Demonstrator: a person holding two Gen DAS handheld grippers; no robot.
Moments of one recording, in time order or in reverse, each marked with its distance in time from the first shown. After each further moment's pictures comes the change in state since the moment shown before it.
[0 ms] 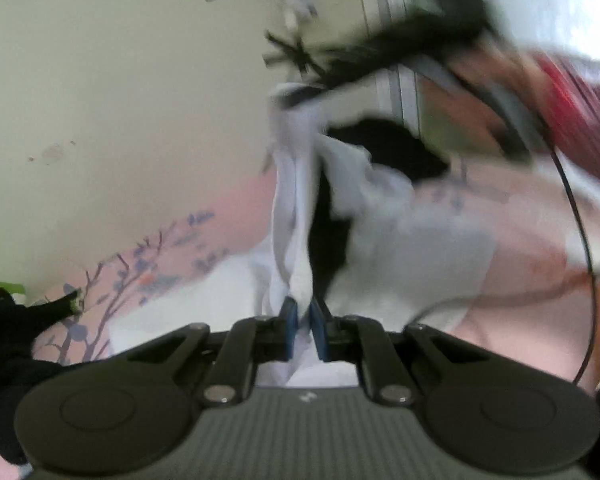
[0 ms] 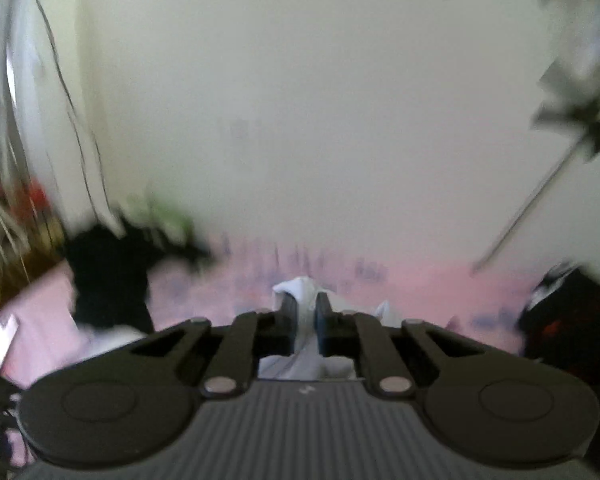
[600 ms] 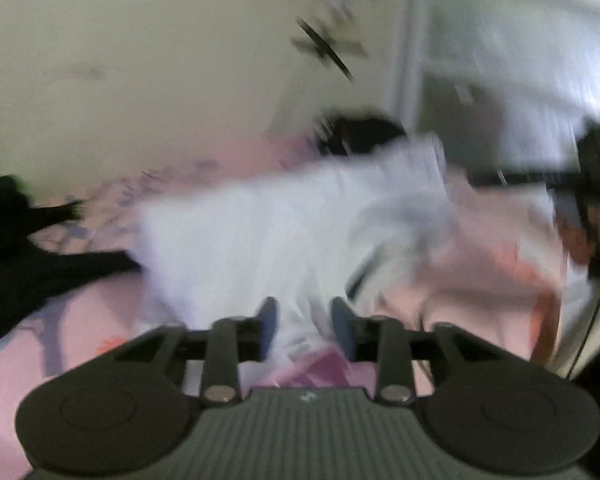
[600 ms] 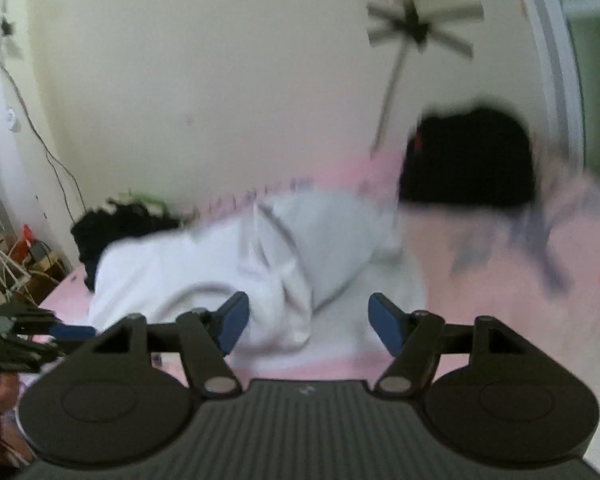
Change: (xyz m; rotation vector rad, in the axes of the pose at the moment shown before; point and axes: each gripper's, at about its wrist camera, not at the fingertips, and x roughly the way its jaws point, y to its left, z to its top) left arm -0.059 0.039 -0.056 -0.251 0.004 -0.080; right arm -0.148 -0.034 -0.128 0.228 0.010 -0.145
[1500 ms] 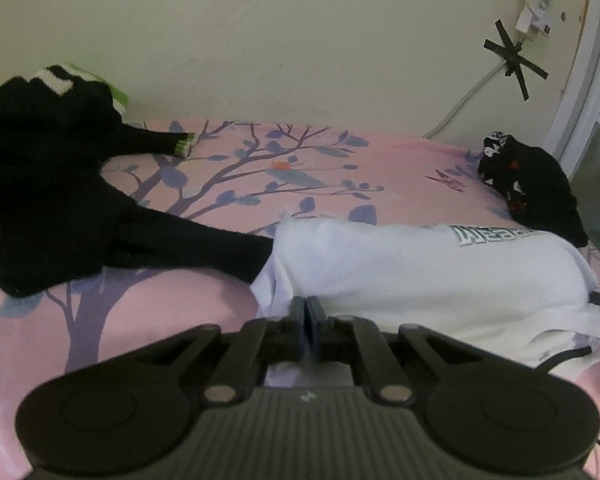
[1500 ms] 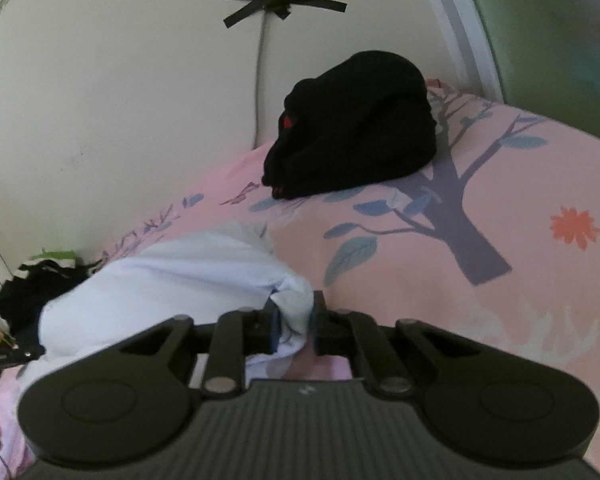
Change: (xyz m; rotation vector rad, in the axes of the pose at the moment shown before) left arm 0.094 0.065 0.027 -0.301 0.133 0.302; right arm 0.061 -0.070 -0.019 0.268 0.087 -0.157
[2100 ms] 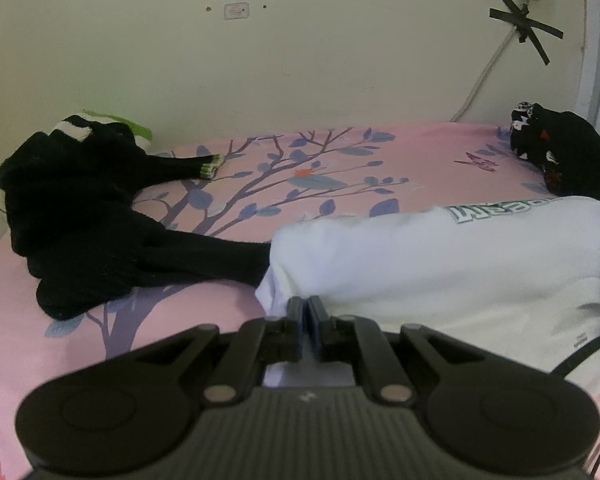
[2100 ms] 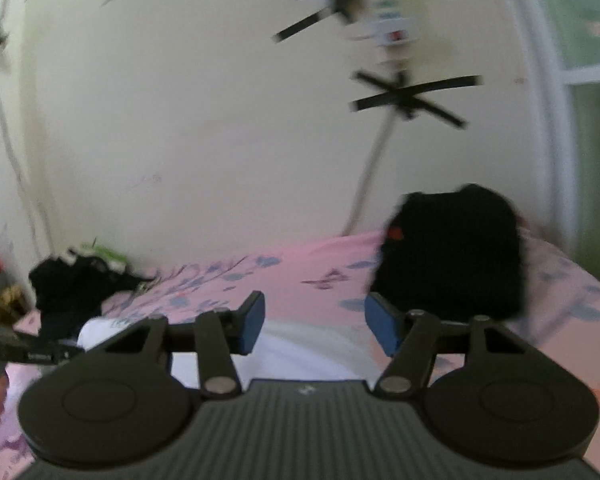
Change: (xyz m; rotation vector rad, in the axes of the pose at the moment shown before) left arm -0.002 -0.036 -0.003 0.109 -0.015 0.205; right arm 0.000 0.090 0.028 -0.346 -0.178 0.122
